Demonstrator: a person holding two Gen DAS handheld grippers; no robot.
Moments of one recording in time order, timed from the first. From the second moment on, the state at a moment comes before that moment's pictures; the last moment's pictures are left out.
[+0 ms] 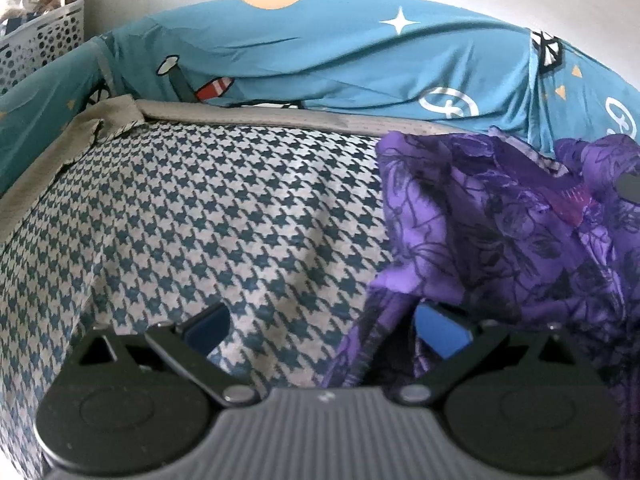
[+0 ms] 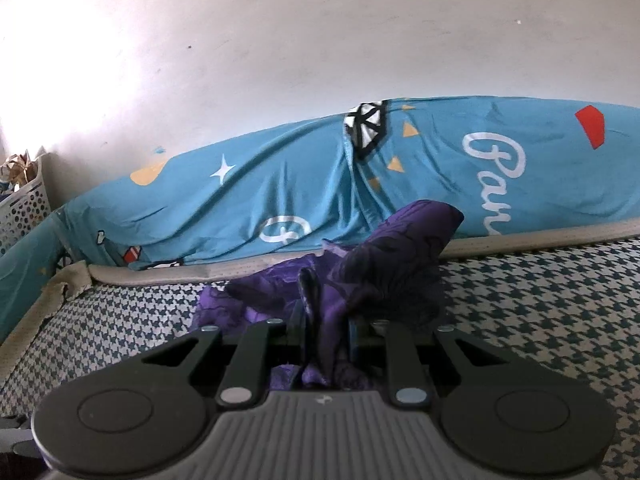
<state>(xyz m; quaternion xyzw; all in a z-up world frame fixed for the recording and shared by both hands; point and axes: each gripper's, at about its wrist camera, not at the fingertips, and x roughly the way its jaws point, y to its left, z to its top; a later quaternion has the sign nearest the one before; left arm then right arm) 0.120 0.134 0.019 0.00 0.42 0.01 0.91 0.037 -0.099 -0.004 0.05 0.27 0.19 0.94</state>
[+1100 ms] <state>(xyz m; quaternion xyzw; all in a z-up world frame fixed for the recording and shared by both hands) 0.124 0.213 0.035 -0.09 0.42 0.06 0.90 0.034 0.033 -0.058 0.00 0.29 0.30 0.91</state>
